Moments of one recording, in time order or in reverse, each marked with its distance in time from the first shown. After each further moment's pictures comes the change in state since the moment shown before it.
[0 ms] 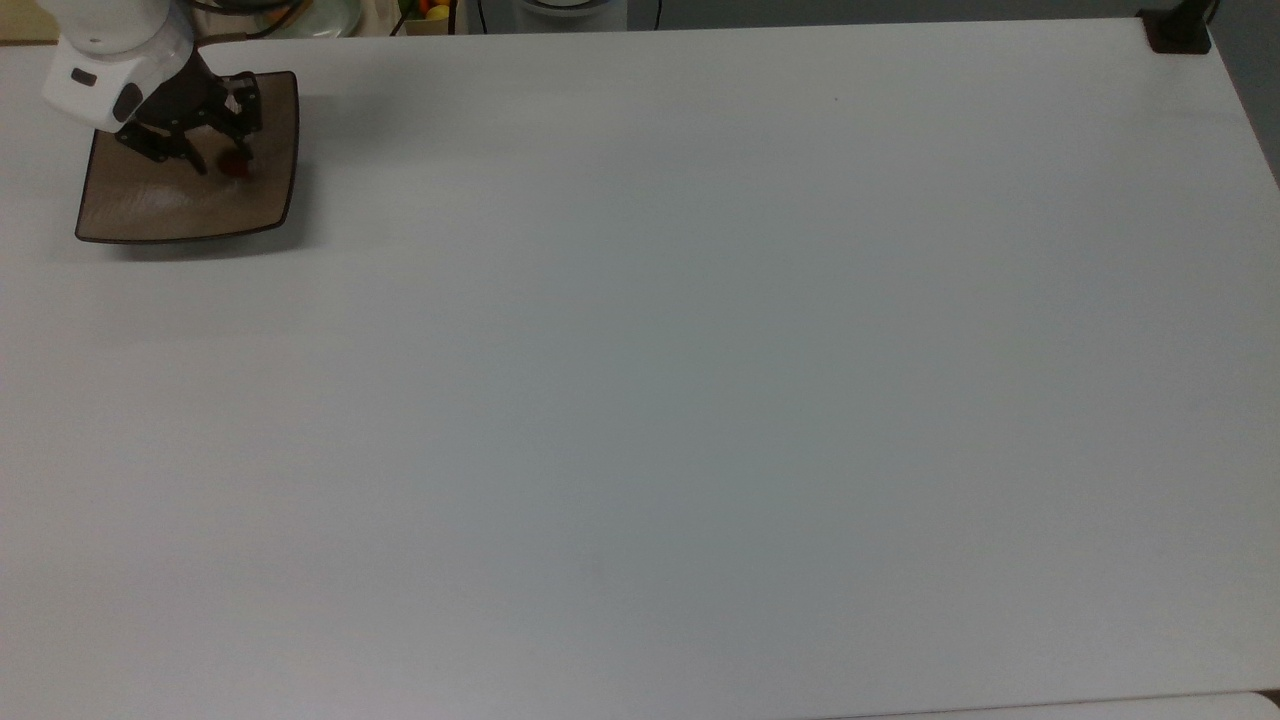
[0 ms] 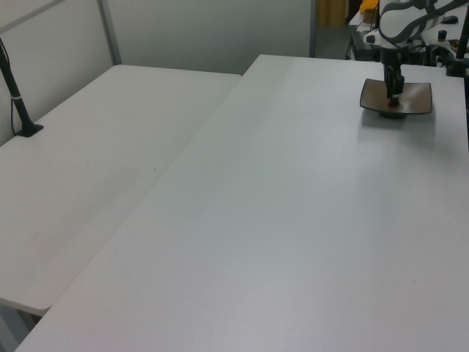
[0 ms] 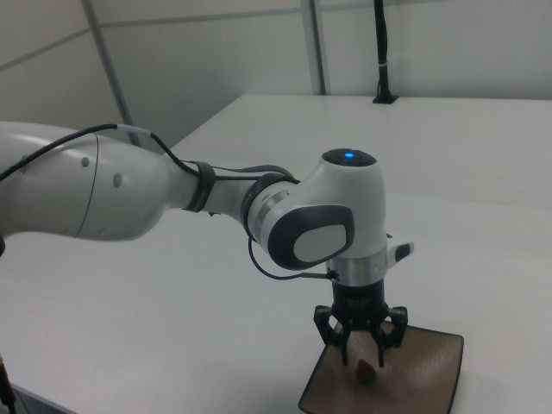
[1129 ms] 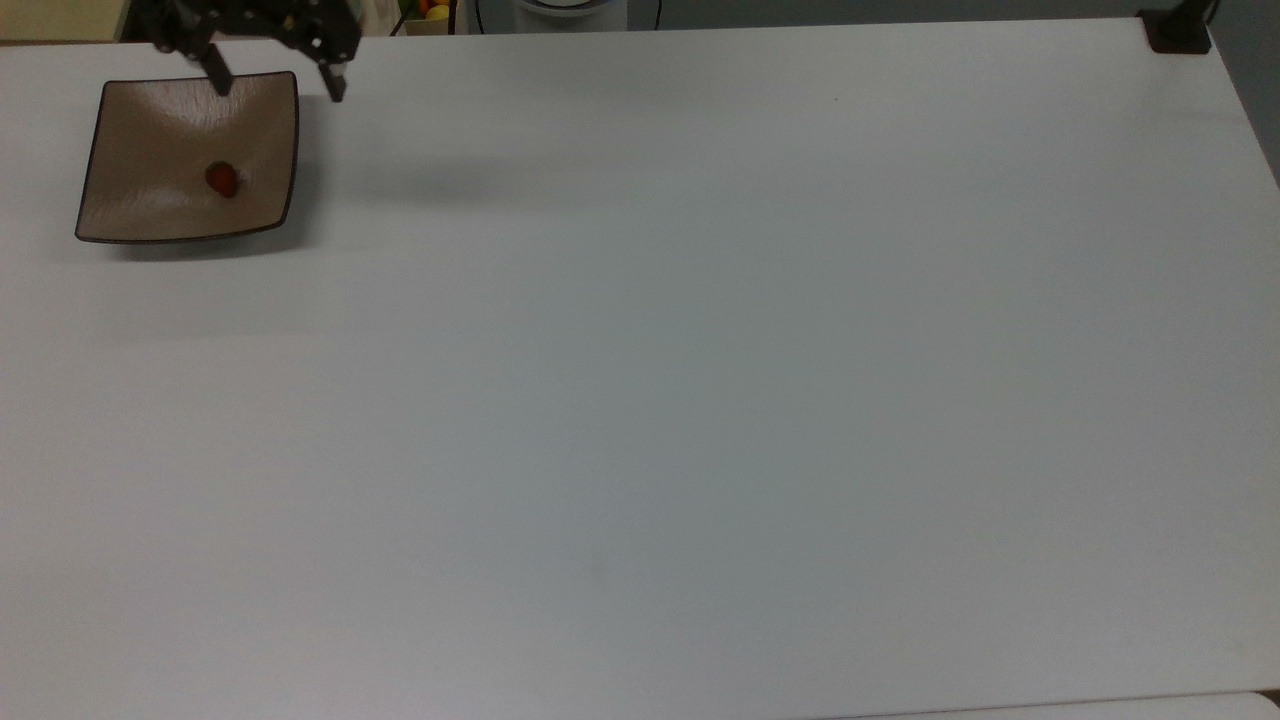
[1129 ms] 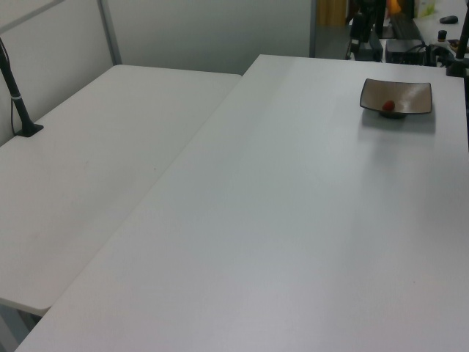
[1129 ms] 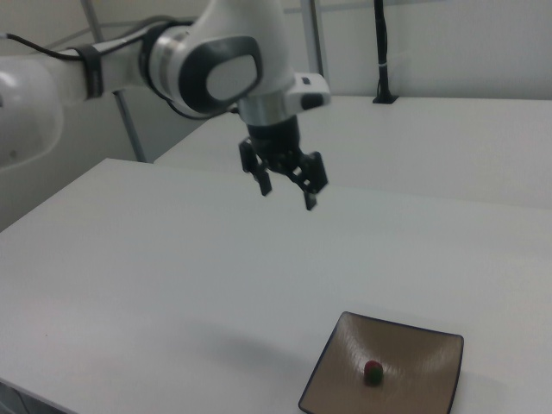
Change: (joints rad) arm 0.109 -0.186 0.159 0.273 0.056 -0.285 0.758
